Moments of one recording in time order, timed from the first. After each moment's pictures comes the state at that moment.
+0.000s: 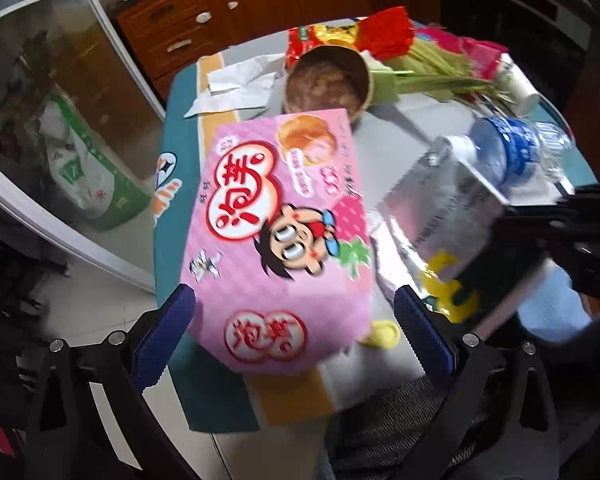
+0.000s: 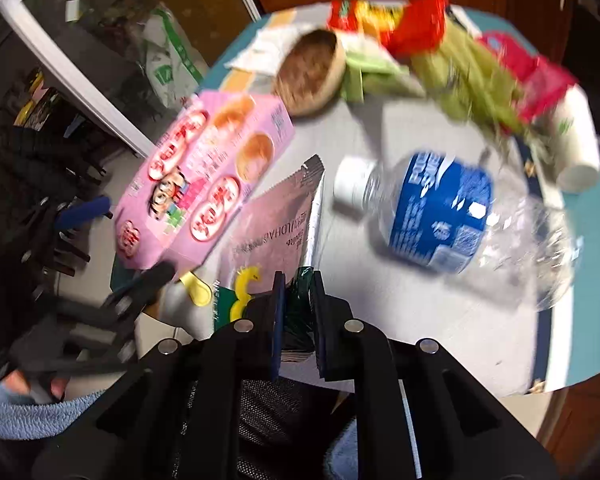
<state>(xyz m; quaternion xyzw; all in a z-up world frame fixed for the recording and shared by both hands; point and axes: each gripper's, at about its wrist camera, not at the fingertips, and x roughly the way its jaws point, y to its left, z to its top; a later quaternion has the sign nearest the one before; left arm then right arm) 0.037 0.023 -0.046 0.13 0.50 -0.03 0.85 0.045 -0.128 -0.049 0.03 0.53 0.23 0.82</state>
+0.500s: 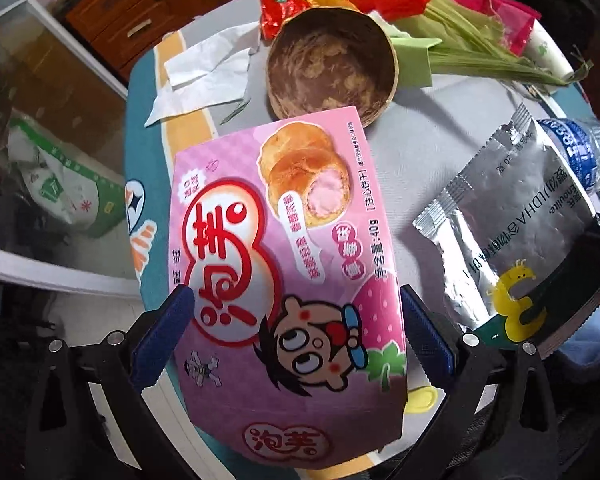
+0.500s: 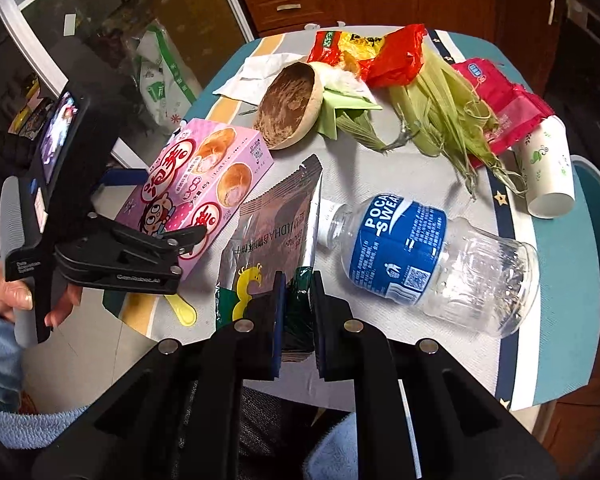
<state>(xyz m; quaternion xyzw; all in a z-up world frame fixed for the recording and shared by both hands) 0.121 0.012 -0.069 0.20 0.57 -0.06 0.80 0.053 -0.148 -0.037 0.03 0.51 0.21 0.83</state>
